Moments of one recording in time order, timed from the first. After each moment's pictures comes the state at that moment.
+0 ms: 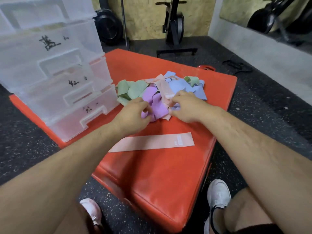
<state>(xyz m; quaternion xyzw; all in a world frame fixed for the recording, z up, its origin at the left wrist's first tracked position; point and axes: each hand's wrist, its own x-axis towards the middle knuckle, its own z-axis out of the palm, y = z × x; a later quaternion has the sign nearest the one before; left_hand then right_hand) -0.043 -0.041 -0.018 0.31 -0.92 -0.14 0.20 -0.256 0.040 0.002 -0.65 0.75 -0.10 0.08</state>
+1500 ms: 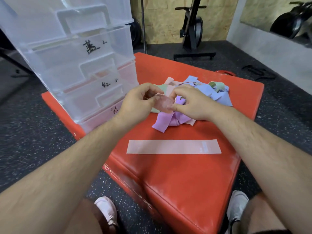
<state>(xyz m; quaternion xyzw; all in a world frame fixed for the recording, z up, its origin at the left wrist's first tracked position) -0.002 -0.053 0.032 0.33 -0.77 -0.38 0.39 -0.206 -0.002 0.025 -0.74 0.62 -0.24 0.10</state>
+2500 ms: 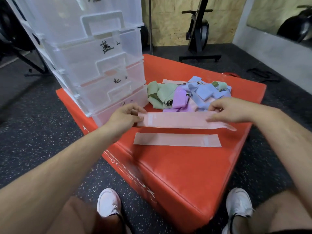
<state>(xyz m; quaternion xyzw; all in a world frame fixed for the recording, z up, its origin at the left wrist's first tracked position) 0.071 -0.044 -0.010 0.46 -0.64 -0.52 0.32 -0.265 0.069 0.040 -0.64 0.74 -0.07 0.18</state>
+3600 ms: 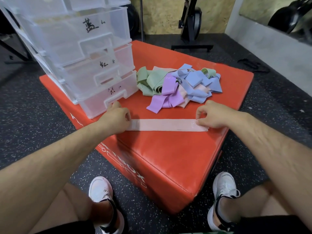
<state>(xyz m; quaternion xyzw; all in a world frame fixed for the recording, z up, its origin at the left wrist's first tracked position) 0.076 -0.038 -0.051 0.50 -0.85 -0.13 0.06 -0.258 0.091 -0.024 -0.62 0.77 0.01 0.14</state>
